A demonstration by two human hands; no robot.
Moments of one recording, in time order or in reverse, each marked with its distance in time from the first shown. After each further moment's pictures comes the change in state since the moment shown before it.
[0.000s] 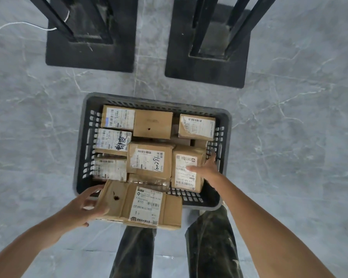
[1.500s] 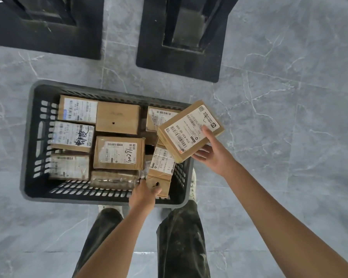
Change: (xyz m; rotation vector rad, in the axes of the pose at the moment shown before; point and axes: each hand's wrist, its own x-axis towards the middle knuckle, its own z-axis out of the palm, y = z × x) left_hand 0.109 0.085 0.238 0.357 0.265 0.016; right_hand -0.036 -0.029 -0.134 0.682 -0.281 -0.092
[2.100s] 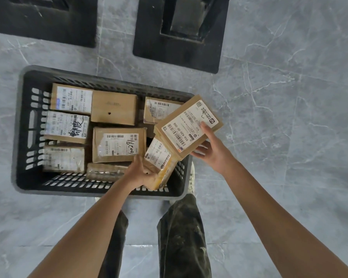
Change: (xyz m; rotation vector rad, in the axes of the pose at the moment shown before) left_hand 0.038 -0.002 -0.031 -0.147 -0.187 0.190; right_hand -0.002 0.020 -0.004 -0.024 -0.004 -0.031
